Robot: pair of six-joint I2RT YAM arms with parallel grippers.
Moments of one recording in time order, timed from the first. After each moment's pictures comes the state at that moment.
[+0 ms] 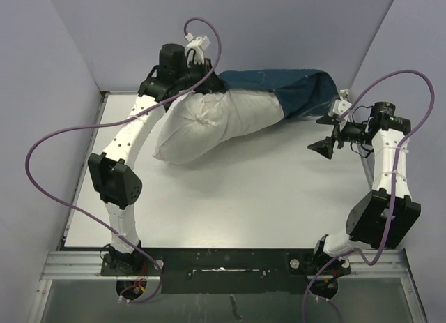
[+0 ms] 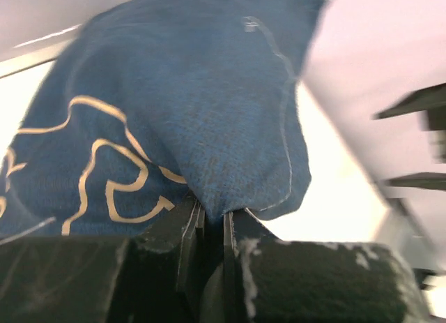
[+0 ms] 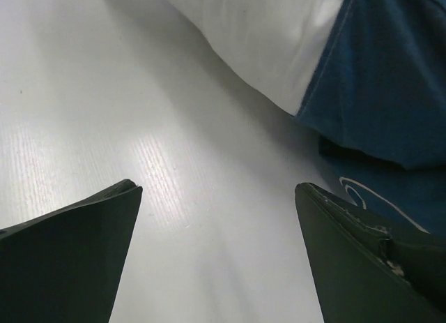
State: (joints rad) left arm -0.41 1.96 2.10 -0.51 0.47 -0.30; right arm -0.36 1.51 1.46 -1.22 -1.19 -1.48
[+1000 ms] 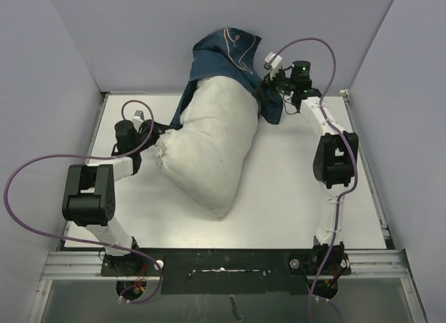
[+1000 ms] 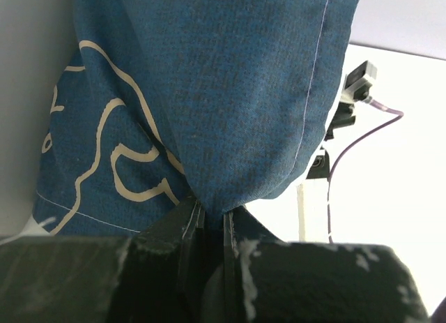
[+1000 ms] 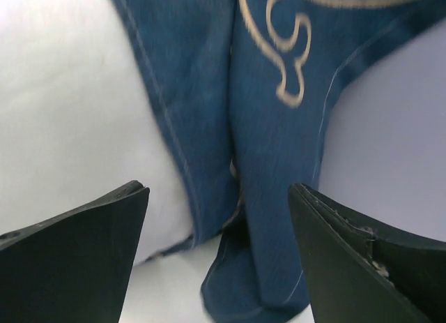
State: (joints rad) left arm -0.02 1.70 0.82 0.67 0.74 -1.51; right arm 0.11 2.20 1.94 -0.15 -0.72 -0.45
